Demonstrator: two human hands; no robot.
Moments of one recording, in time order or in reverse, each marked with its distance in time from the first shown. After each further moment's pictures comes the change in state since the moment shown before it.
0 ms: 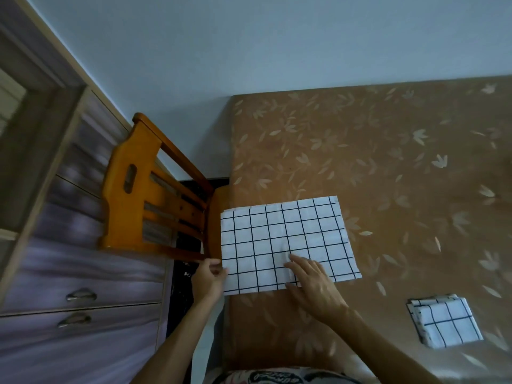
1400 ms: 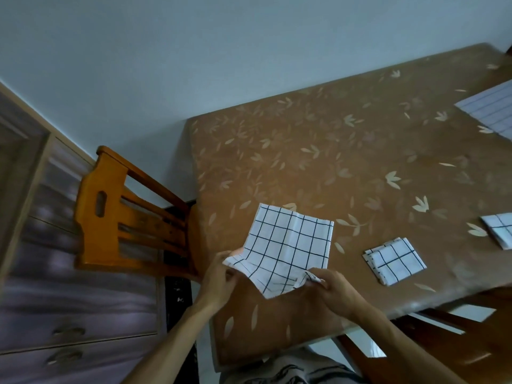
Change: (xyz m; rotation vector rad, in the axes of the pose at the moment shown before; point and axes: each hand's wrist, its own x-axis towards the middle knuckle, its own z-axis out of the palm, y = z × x) left_hand -0.064 0.012 0.027 0.267 -0.331 0.619; right_hand -0.129 0.014 -0.055 0.574 0.020 0.291
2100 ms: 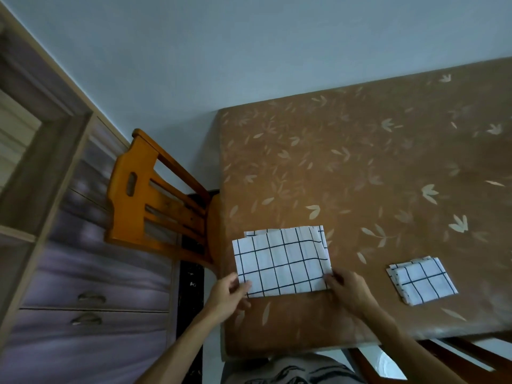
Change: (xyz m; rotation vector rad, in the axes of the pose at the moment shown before) left_hand -0.046 -0.018 0.002 -0.300 -0.130 -0.372; right_hand 0.034 0.029 0.009 -0.158 0.065 0.337
